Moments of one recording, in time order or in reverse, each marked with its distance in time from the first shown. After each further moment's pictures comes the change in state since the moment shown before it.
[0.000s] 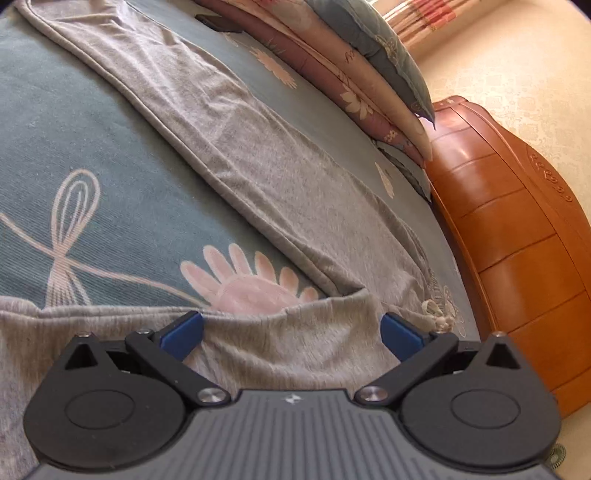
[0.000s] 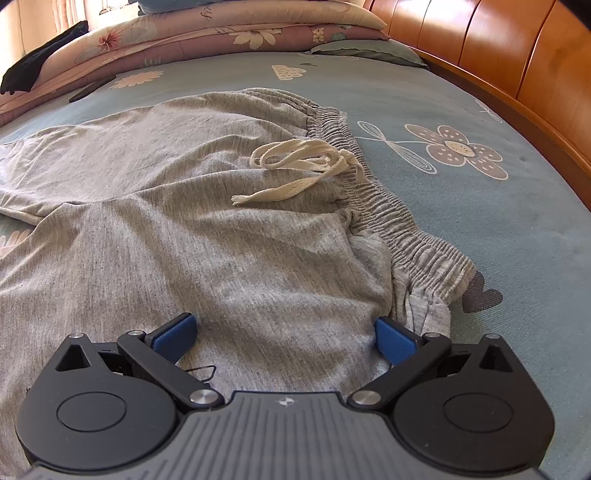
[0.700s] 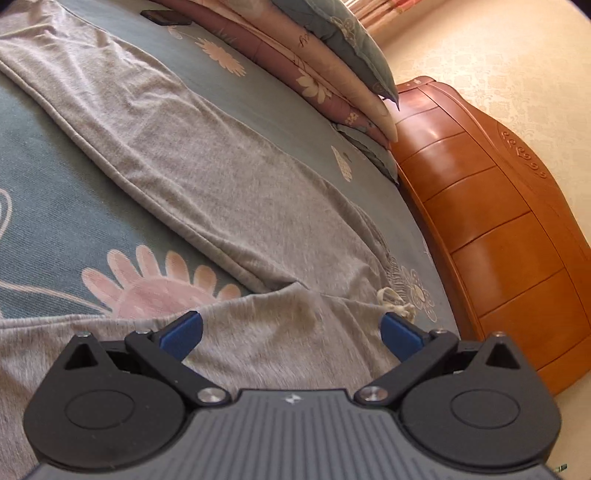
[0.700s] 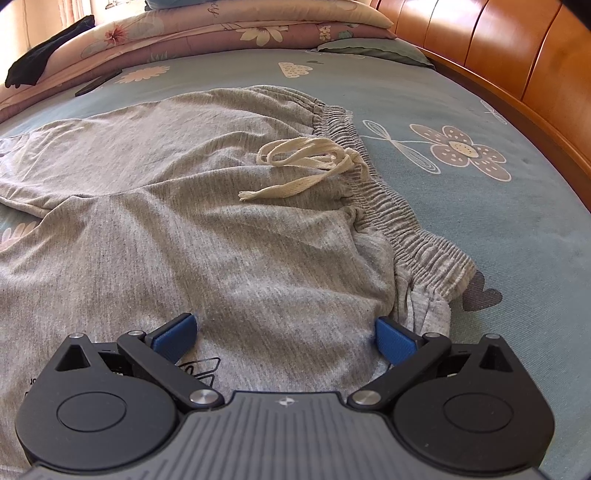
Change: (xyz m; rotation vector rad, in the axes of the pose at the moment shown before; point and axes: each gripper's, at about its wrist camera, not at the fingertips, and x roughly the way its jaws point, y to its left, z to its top) left arm 0.012 -0.052 -0.016 0.112 0.118 -0.170; right arm -0.006 0.002 -0.002 -0.015 0.014 0.006
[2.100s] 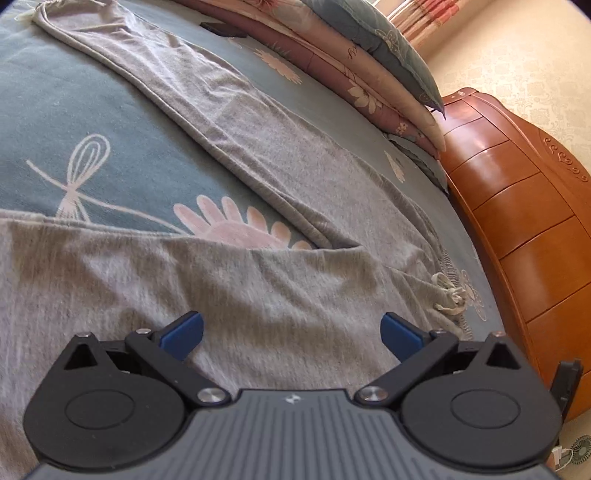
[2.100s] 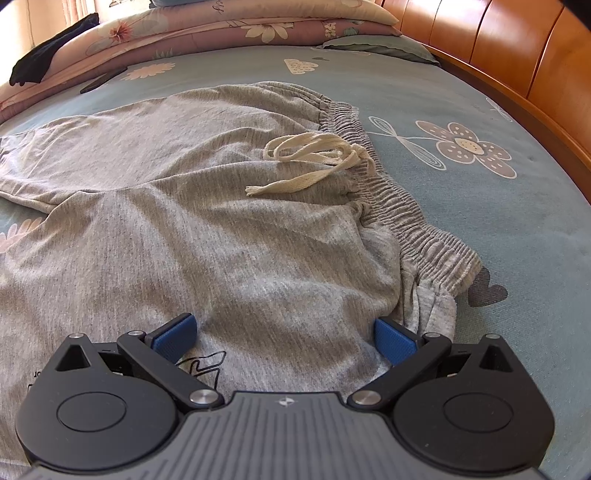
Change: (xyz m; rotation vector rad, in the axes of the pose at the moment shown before) left arm -0.025 0.015 -0.040 -0.059 -0.131 0.226; right arm -0.001 0.000 -0.001 -0.007 0.011 0.021
